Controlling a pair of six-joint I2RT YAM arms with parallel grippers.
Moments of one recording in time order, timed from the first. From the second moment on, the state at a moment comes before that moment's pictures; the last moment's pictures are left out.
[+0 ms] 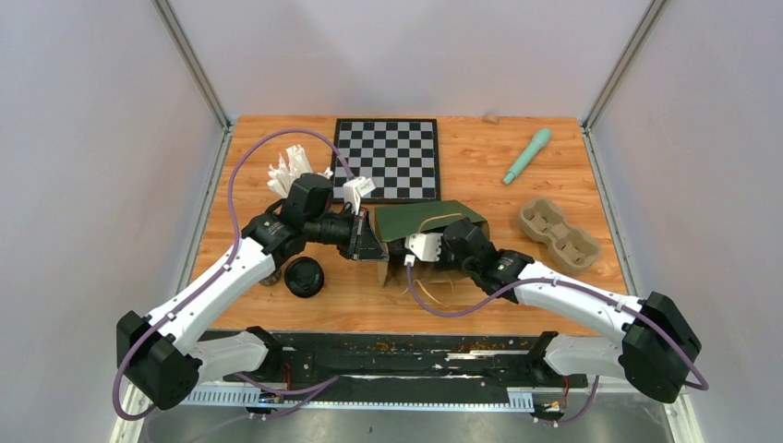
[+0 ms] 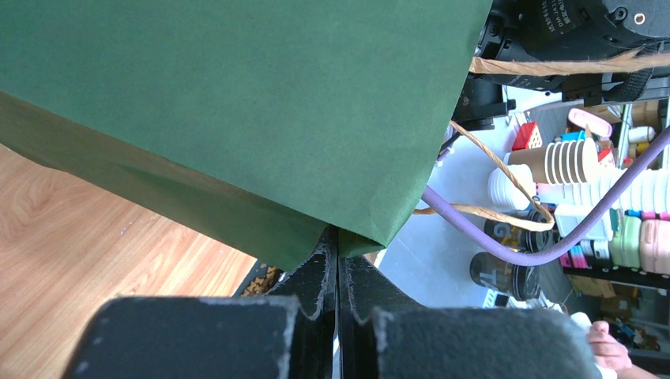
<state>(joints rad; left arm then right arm) -0.60 1.14 0.99 -0.50 0.71 -0.41 0.85 1.19 0.70 -0.18 0.28 -0.85</state>
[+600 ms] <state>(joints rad) -0.61 1.14 0.99 -0.50 0.71 -0.41 0.84 1.06 0.70 -0.23 0.21 -0.83</state>
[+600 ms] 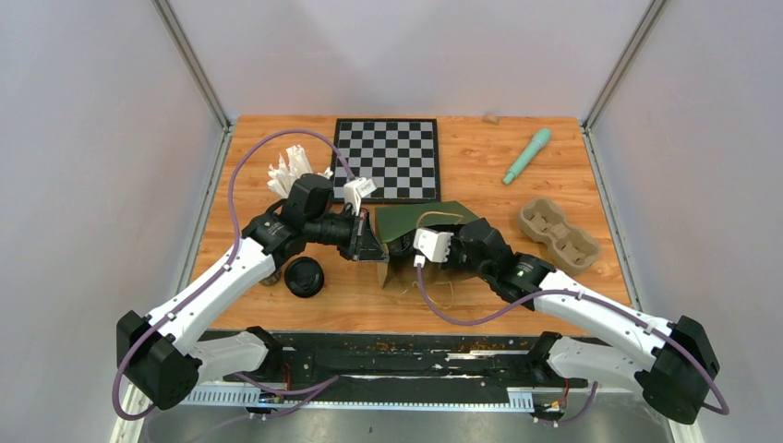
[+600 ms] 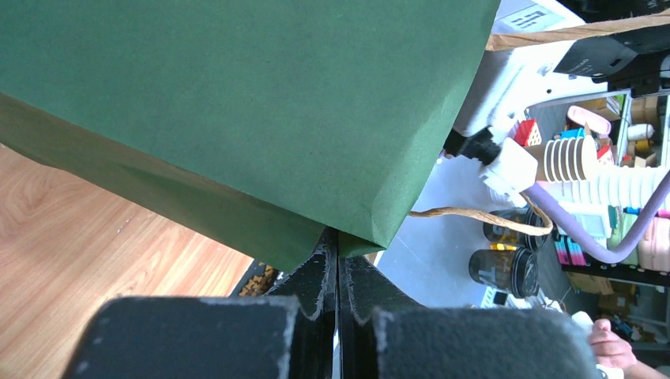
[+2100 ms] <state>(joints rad) -0.62 1.22 1.10 -0.55 0.69 -0.43 0.84 0.82 0.84 -0.49 -0.05 -0.73</state>
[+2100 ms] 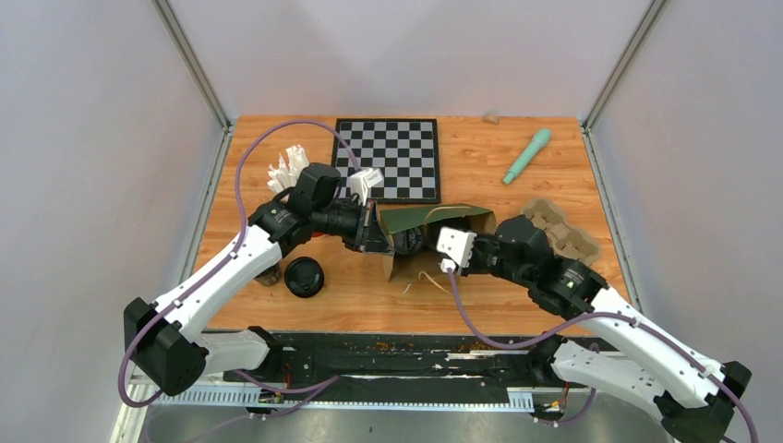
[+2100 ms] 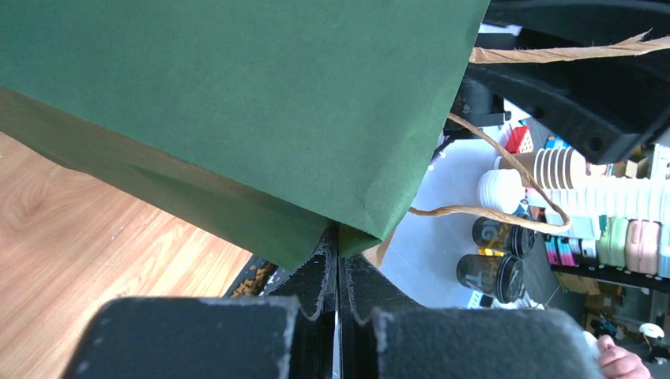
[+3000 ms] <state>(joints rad) -0.62 1.29 1.30 -0.66 0.64 -0.50 0.84 0.81 1.19 -0.51 0.23 -0.38</state>
